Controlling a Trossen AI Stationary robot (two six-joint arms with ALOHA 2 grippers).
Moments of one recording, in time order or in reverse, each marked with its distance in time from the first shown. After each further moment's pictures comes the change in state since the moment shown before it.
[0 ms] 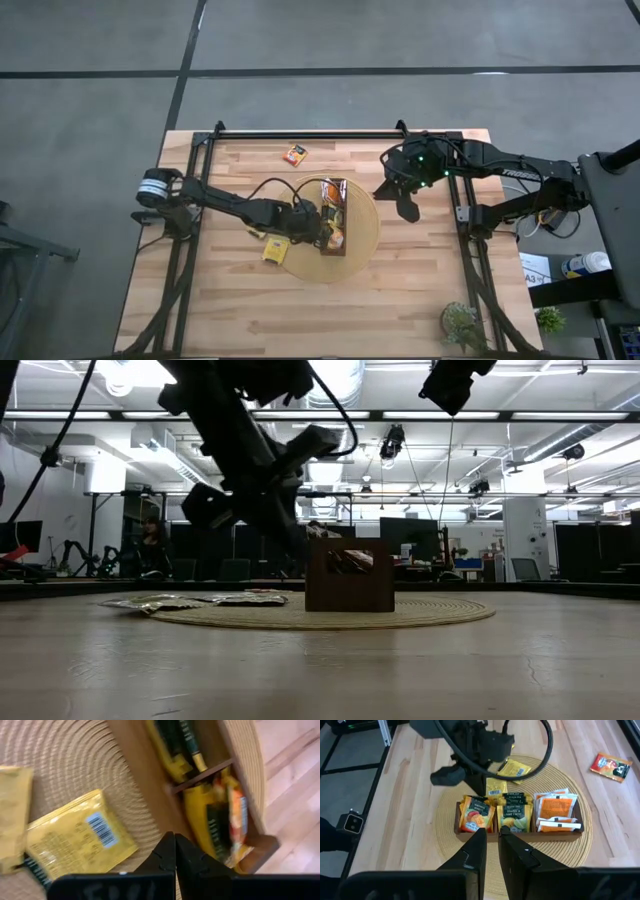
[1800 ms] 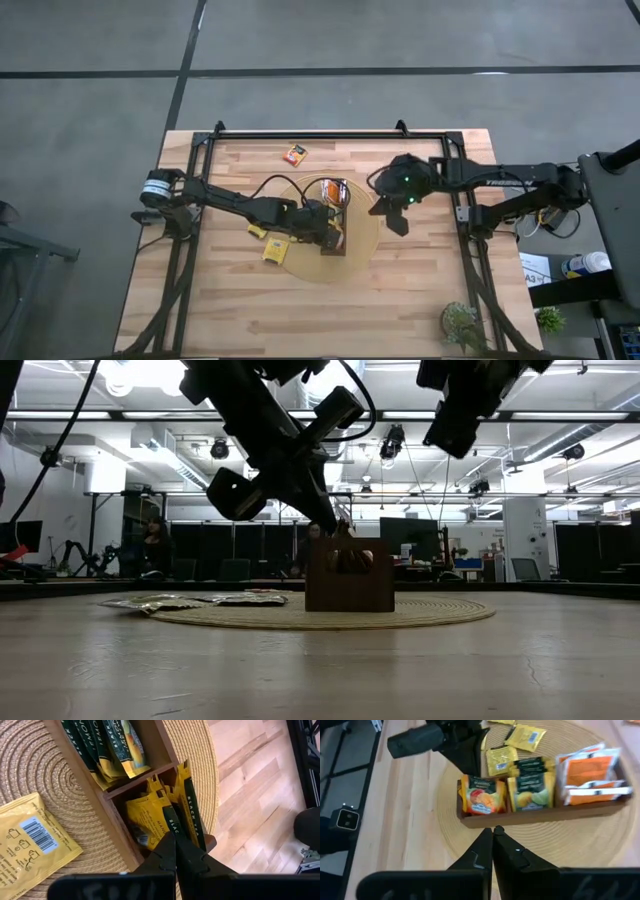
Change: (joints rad) left arm 0.002 0.033 0.101 0.028 0.072 -0.018; right arm 0.049 0.021 -0.240 0.203 0.000 0.142
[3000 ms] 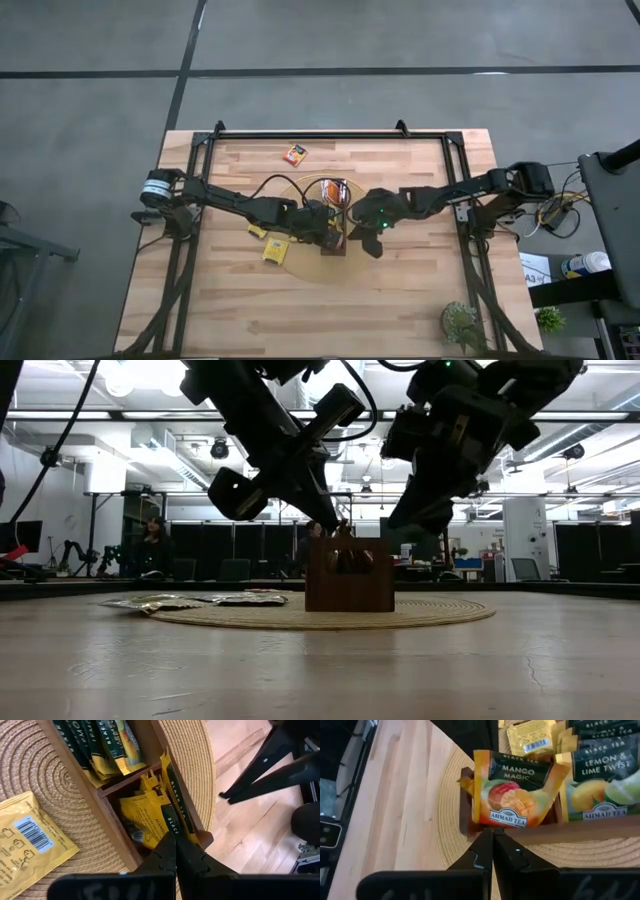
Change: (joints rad) left arm 0.001 0.000 0.001 0.005 0.019 0.012; right arm 0.125 0.309 -0.237 0.618 0.005 0.171
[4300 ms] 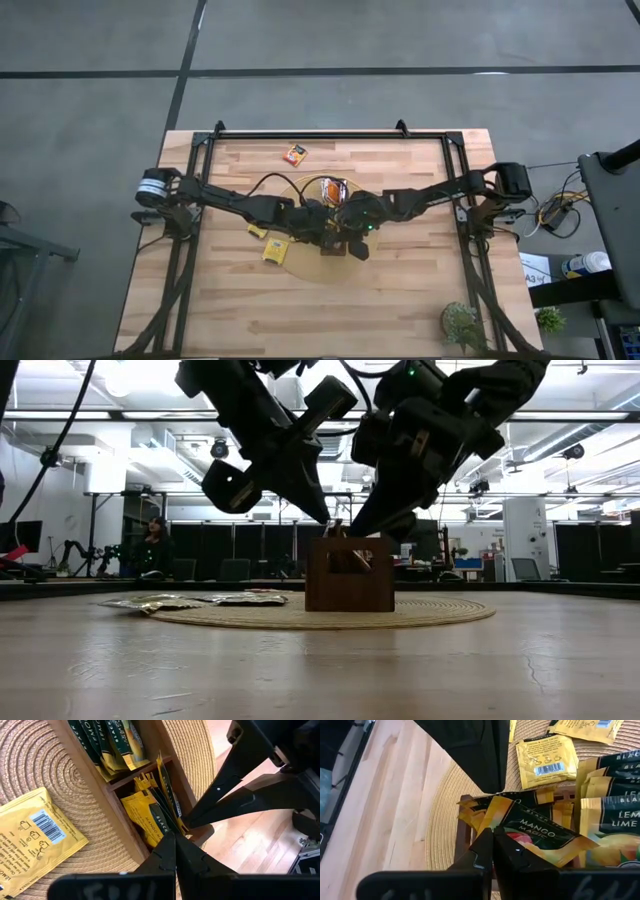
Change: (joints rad) left arm 0.000 -0.036 -0.005 -0.044 0.008 0.013; right arm 0.001 0.173 0.133 0.044 -0.011 -0.075
